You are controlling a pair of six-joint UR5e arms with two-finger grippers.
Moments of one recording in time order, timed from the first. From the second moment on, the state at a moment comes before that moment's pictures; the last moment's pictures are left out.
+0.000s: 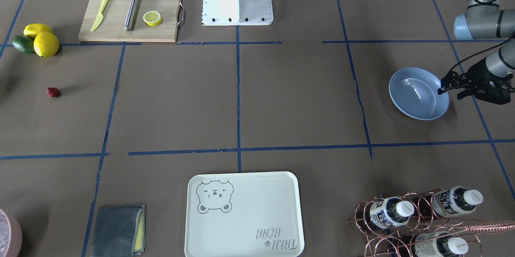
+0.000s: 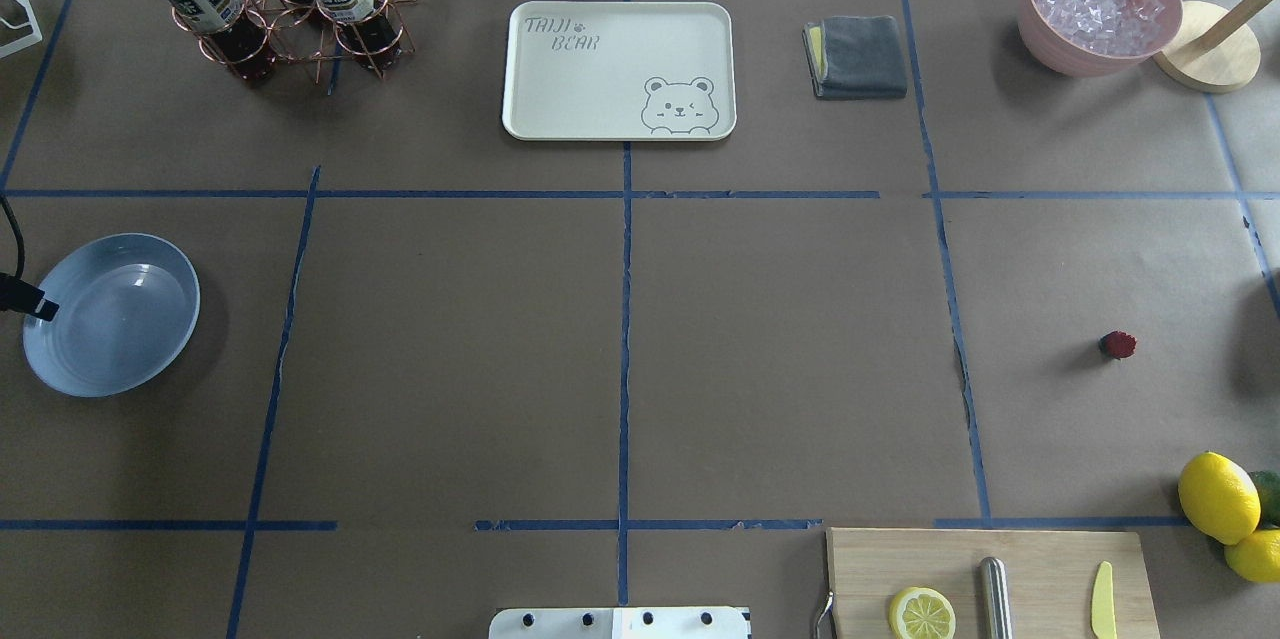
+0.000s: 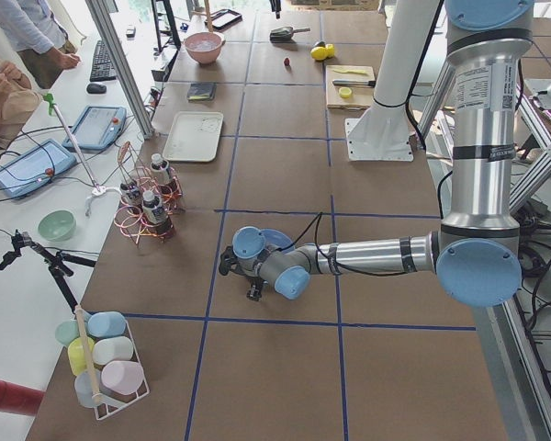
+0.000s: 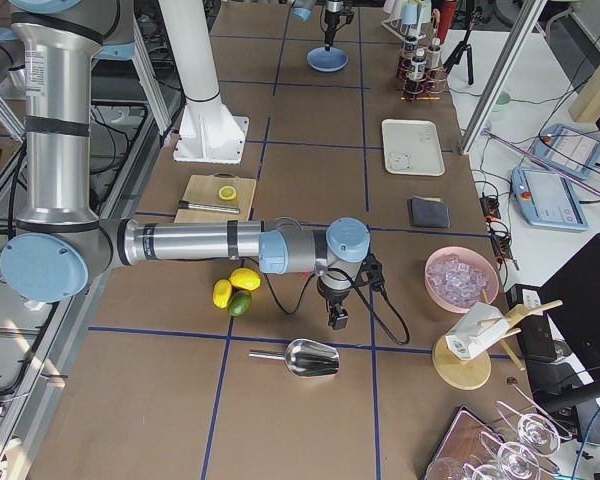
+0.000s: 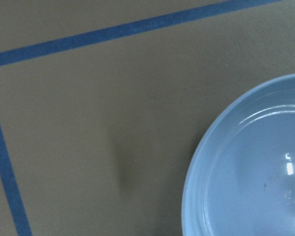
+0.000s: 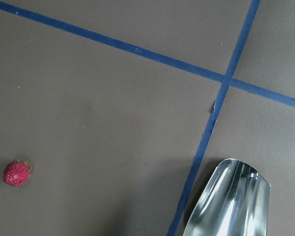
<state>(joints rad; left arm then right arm) -1.10 -1.52 -1.41 -2.26 -2.36 -0.44 1.44 -1.64 1.70 -1.57 2.36 -0.18</state>
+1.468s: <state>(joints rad) -0.66 -1.85 -1.67 -2.42 -2.23 -1.56 1.43 -1.64 1.69 -1.57 2.41 -0.18</state>
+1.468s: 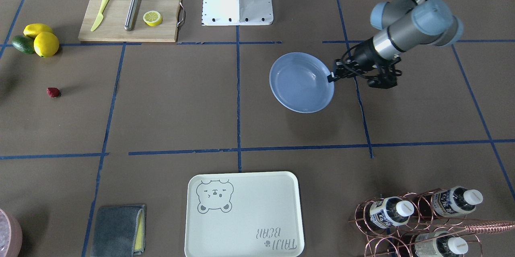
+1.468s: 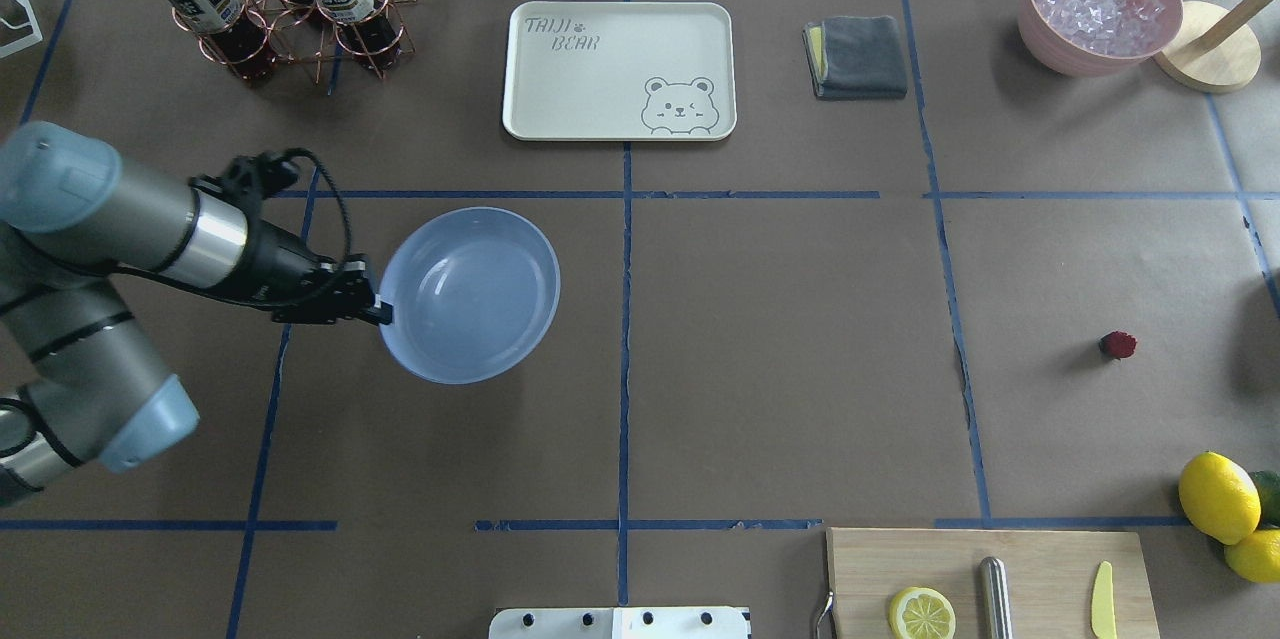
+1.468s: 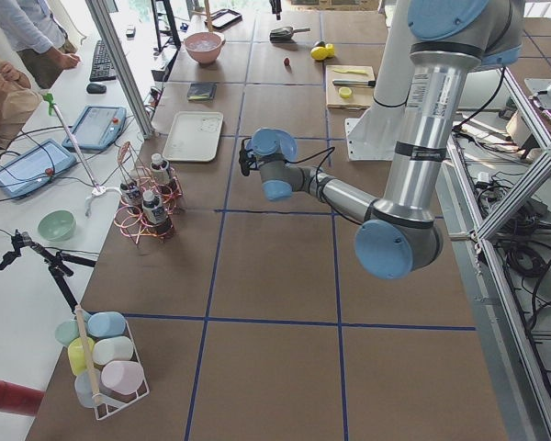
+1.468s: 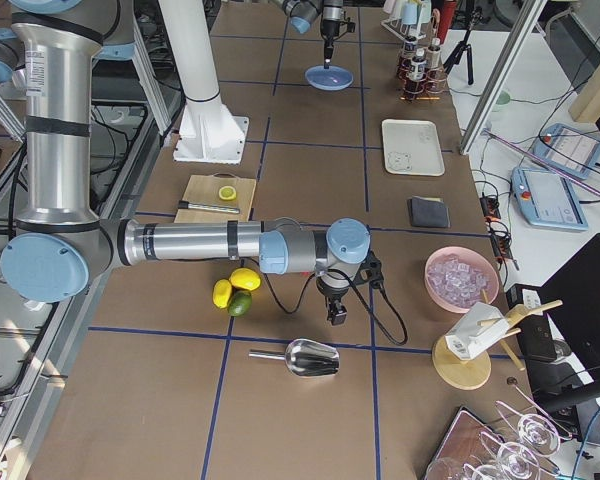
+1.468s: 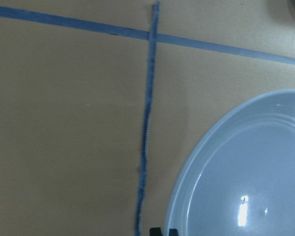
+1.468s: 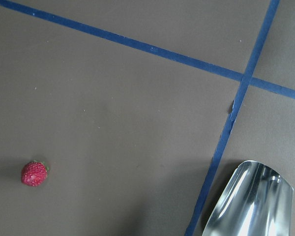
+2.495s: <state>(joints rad) -0.43 -2.05 -1.61 -2.24 -1.93 -1.70 1.43 -1.64 1.69 -1.56 2.45 -0.17</state>
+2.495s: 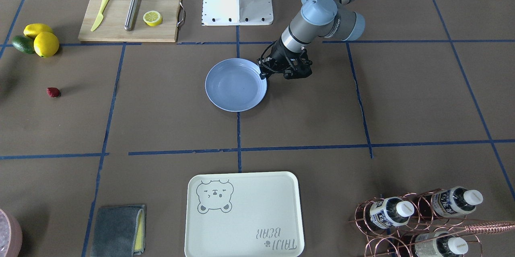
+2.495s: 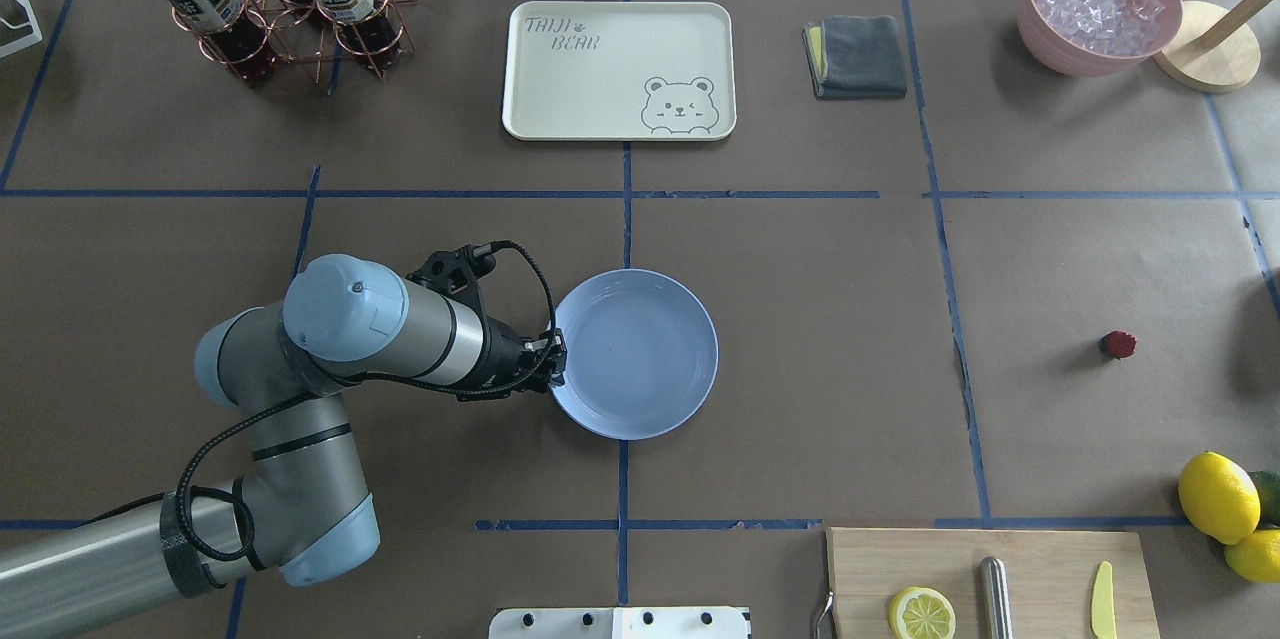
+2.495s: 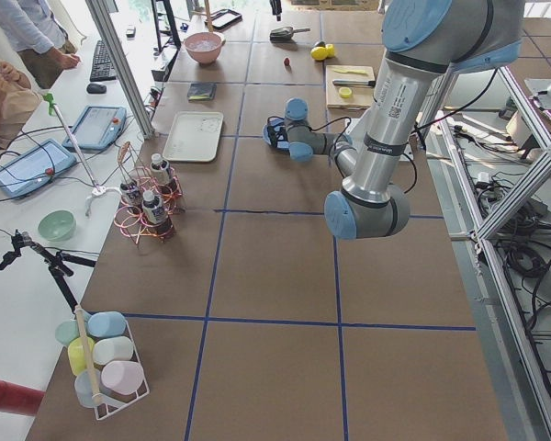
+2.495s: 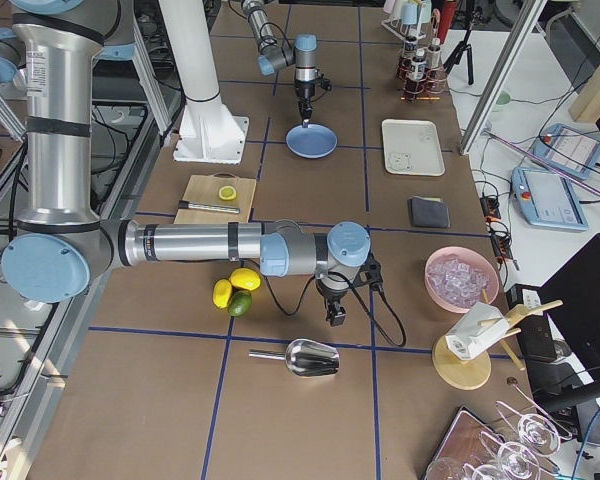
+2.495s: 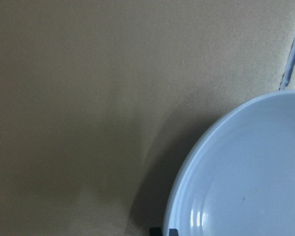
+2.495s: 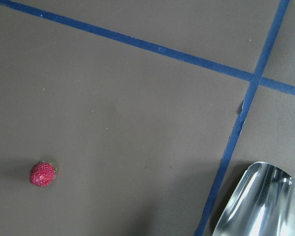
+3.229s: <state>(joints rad) -0.44 -2.04 -1.71 -2.24 -1.93 -1.71 1.13 -1.66 1.69 -1.10 2.38 0.58</state>
